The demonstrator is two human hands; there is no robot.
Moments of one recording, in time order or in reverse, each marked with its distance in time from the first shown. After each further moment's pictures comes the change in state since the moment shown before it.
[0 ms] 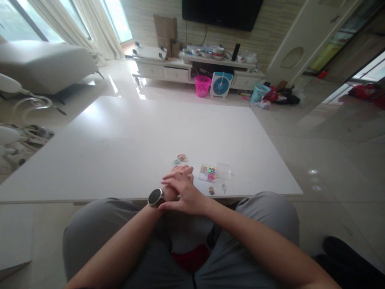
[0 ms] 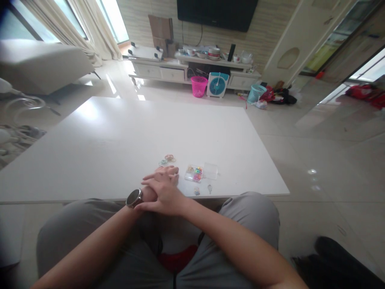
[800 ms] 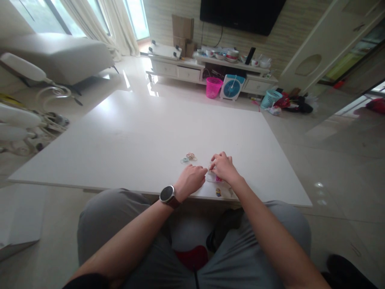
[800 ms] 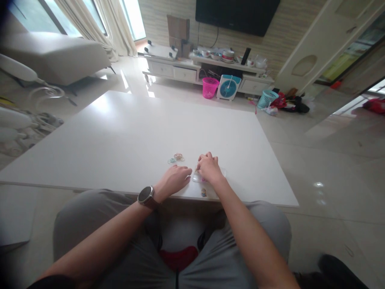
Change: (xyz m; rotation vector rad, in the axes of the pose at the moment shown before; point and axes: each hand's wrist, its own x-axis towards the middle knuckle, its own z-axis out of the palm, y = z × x) left_hand -0.006 0.004 0.000 0.032 0.126 0.213; right_hand 0.009 0.094 -0.081 -0.707 -0.163 0.447
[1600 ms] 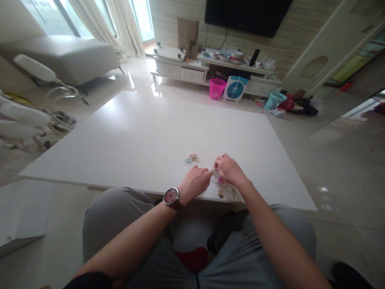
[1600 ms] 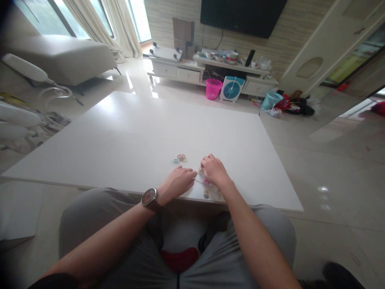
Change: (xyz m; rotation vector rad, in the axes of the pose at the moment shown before) left_hand -0.003 0.010 -0.006 0.015 0.005 0.051; right_hand -0.006 0.003 -0.011 -0.067 0.028 -0.164
